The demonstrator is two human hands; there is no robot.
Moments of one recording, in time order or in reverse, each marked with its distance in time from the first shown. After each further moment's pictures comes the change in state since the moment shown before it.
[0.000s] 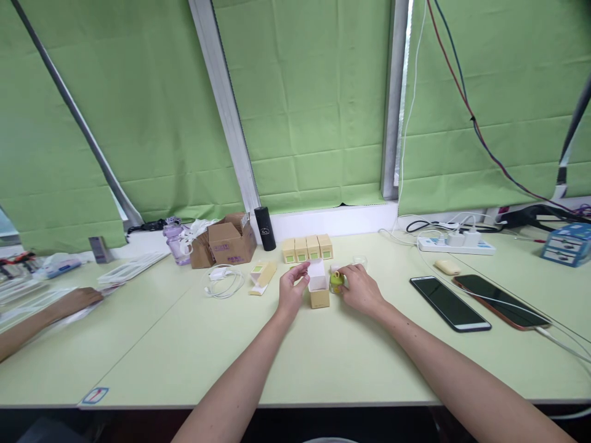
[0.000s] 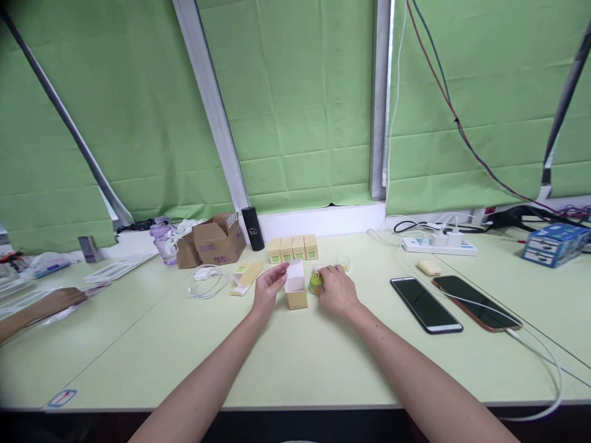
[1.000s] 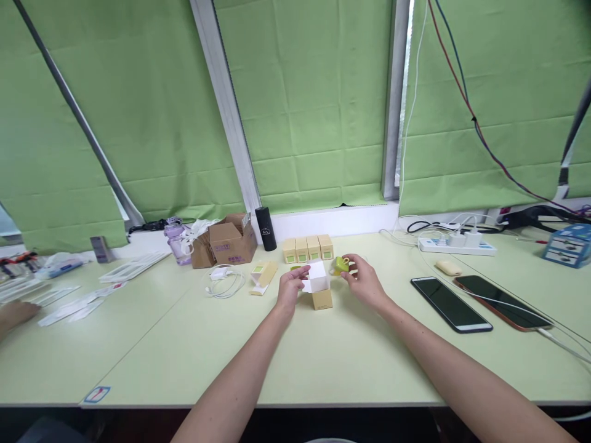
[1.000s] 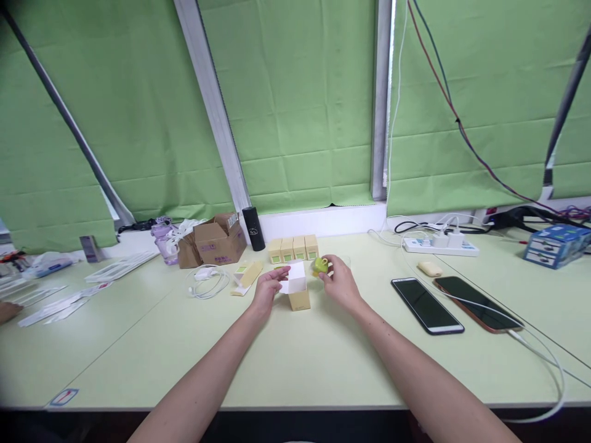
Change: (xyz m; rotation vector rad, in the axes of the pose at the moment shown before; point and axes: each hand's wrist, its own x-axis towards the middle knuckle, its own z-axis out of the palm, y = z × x) left_hand 0.011 -0.009 -0.007 -0.084 0.007 -0.235; right_hand 0.010 0.009 0.000 0.589 0.221 0.048
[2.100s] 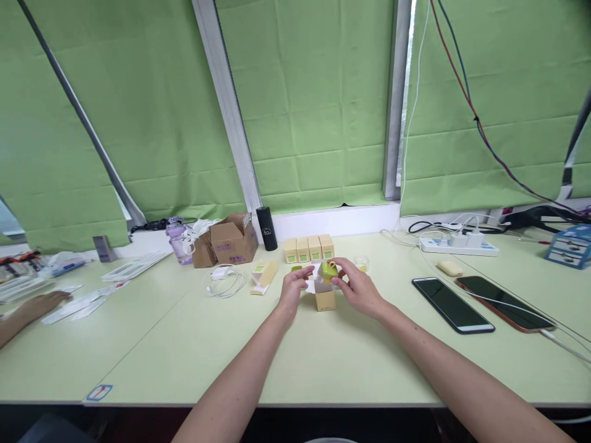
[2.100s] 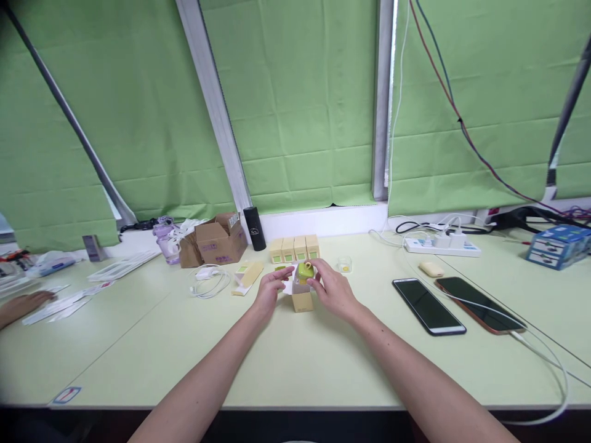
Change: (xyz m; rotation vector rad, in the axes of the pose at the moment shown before) left_hand -0.003 0.002 0.005 -0.009 -0.043 -0.009; right_hand -0.016 -0.023 -0.001 -0.088 -0.170 -0.338
